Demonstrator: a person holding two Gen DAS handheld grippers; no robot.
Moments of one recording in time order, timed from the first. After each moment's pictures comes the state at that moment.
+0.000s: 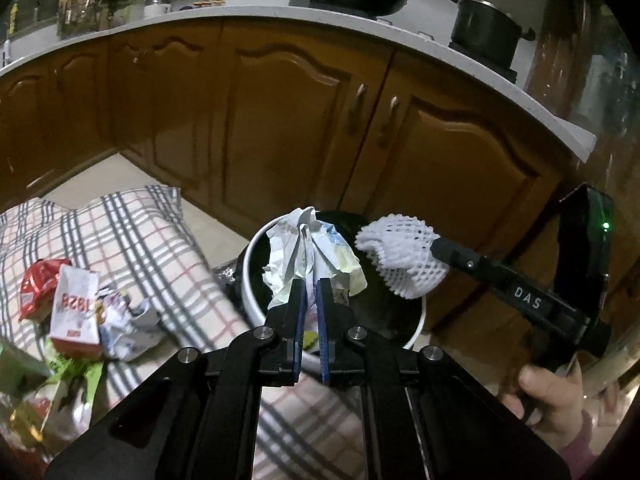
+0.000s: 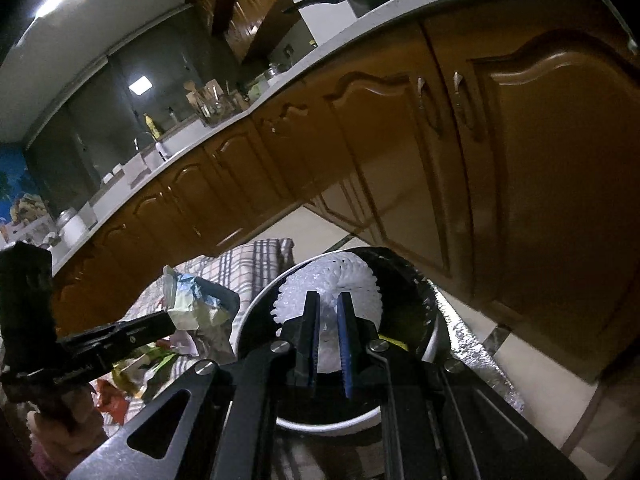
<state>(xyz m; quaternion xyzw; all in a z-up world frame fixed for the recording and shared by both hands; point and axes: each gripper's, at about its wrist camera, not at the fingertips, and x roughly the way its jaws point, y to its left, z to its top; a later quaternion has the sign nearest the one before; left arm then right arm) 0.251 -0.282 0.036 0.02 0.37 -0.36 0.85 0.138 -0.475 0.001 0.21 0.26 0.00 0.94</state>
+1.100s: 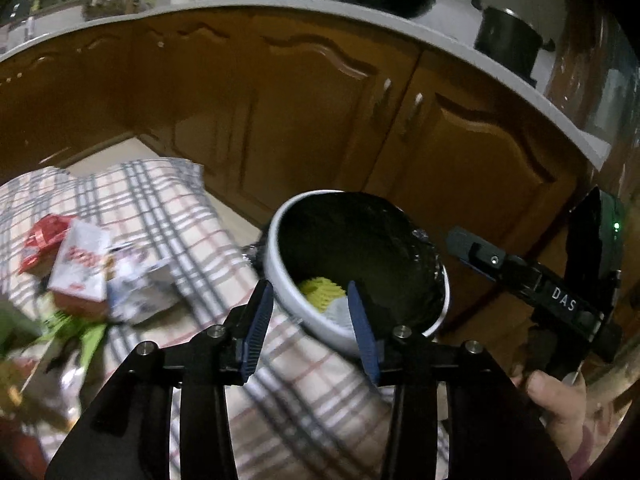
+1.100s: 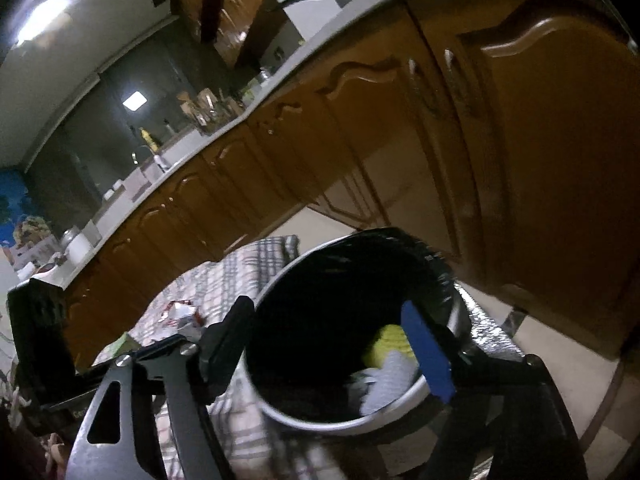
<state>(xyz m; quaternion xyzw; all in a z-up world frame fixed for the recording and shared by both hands) 0.237 -0.250 0.011 -0.01 0.38 -0.32 0.87 0.138 -0.467 -0.016 0.26 0.25 0.01 0.93</state>
